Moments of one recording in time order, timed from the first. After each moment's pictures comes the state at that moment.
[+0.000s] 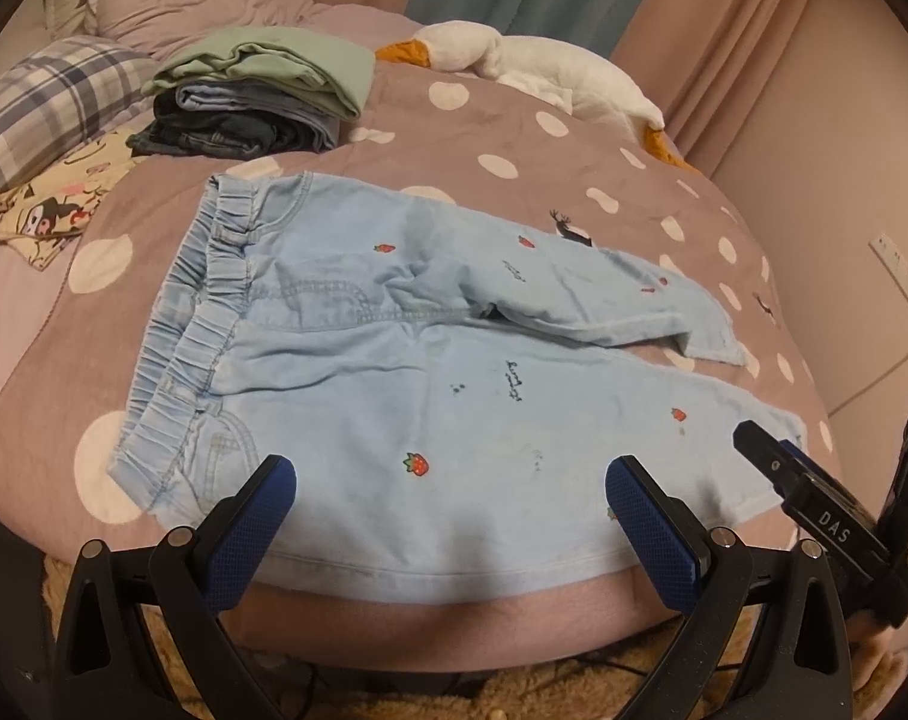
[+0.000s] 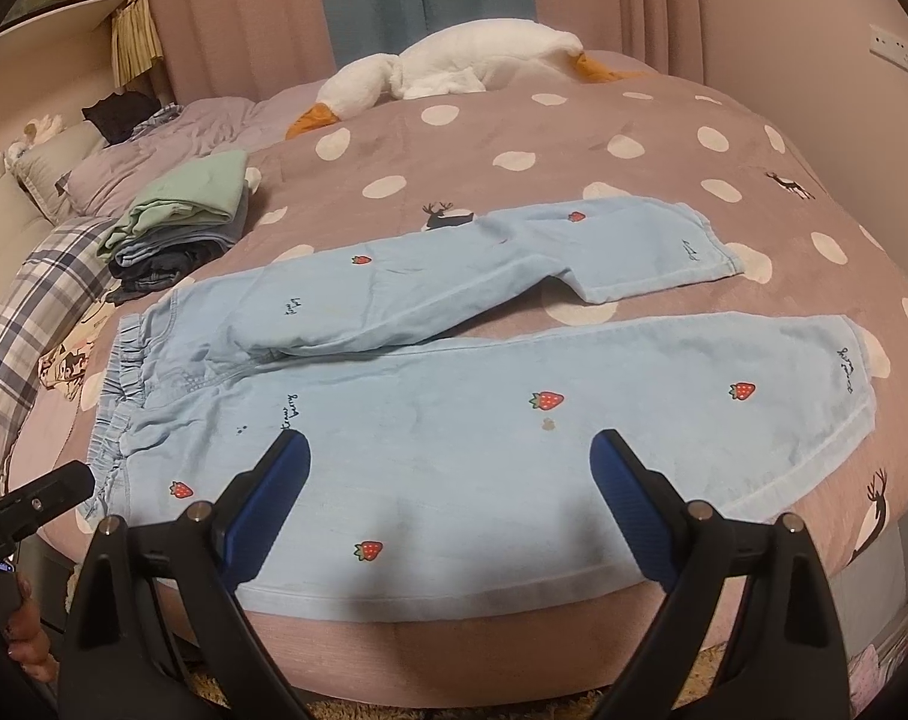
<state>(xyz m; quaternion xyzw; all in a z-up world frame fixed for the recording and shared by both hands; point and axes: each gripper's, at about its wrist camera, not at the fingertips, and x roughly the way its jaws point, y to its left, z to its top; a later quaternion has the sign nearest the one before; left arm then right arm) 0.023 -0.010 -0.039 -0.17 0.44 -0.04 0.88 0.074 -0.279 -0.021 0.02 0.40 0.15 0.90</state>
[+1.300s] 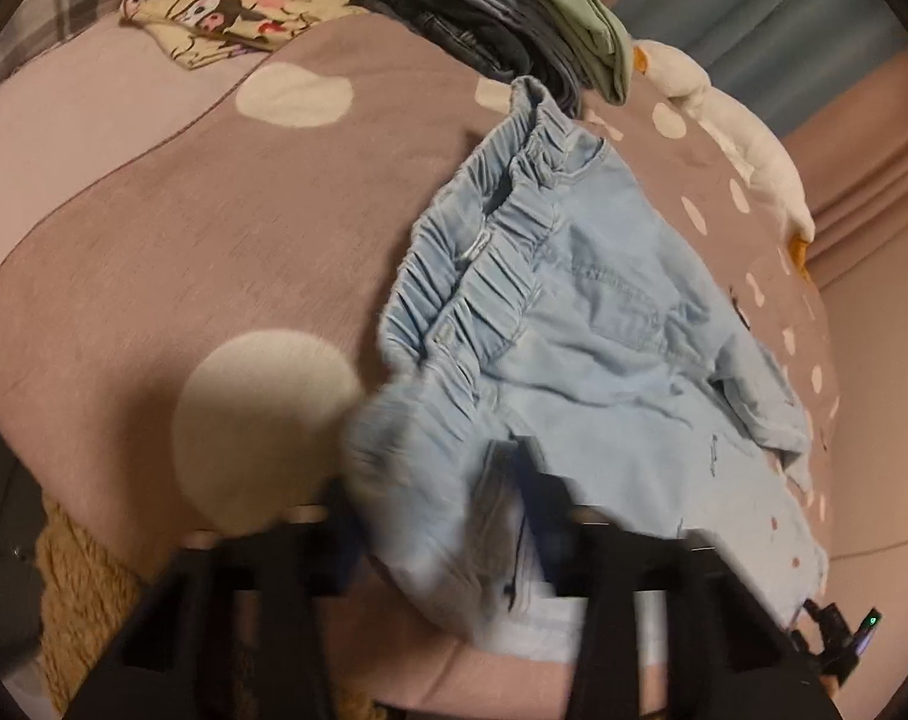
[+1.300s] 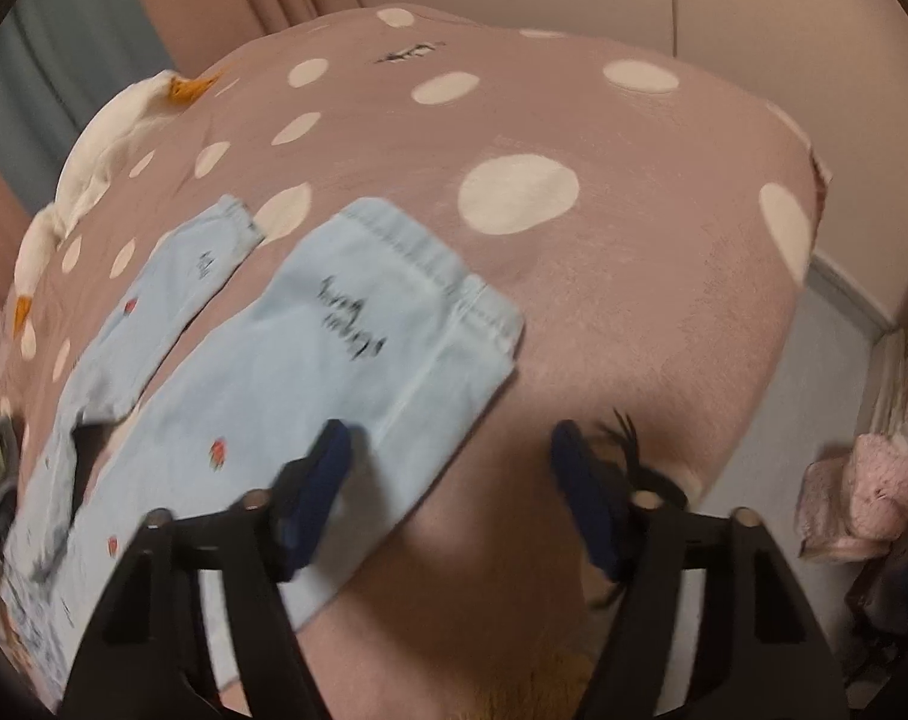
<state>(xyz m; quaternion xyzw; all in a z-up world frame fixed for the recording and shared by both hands) 0.026 0.107 -0.116 -0.32 0.47 0.08 0.82 0.119 -0.545 -0.093 0.23 0.45 -0.15 0.85</state>
